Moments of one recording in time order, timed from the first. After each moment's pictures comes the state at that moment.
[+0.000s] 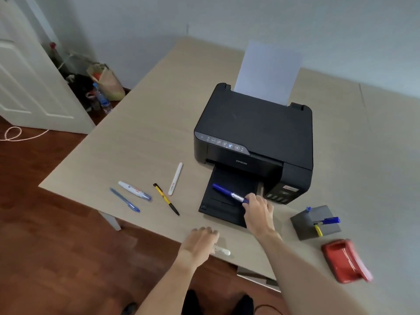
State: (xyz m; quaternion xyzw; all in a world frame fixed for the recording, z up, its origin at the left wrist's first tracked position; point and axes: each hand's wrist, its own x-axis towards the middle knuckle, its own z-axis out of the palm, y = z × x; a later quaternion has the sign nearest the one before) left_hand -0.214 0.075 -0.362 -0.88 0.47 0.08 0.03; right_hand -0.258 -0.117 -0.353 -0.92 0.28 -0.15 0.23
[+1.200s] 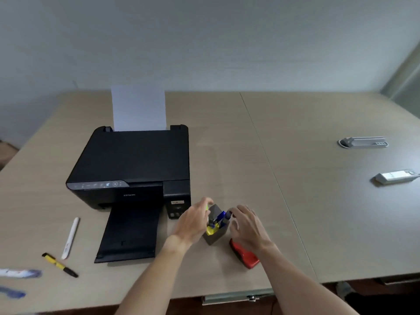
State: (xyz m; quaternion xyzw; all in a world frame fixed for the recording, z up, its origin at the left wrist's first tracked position) left_hand -0.232 0.327 -0.446 -0.93 0.12 0.10 -0.34; right_hand -0.258 0.134 -0.439 -0.96 -0.09 0.05 0.26
